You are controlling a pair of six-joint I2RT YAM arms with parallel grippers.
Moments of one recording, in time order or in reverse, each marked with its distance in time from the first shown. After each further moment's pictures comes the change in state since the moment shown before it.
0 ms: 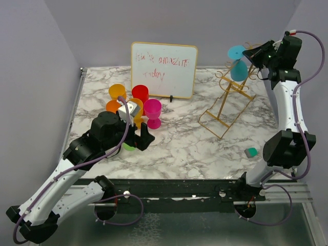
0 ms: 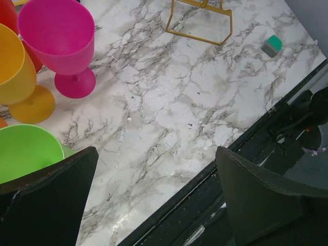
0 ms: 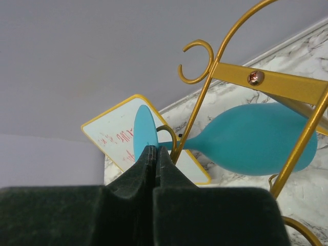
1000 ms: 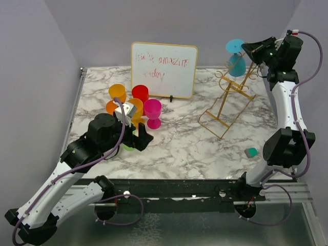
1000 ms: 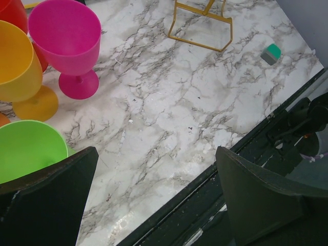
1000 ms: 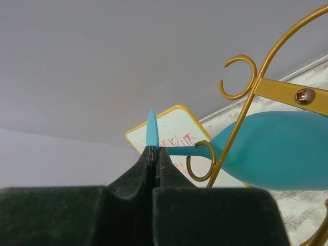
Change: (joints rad) left arm 0.000 -0.035 -0.008 0.000 -0.025 -0.018; right arm 0.000 -0.005 -0.067 0.222 -0.085 0.225
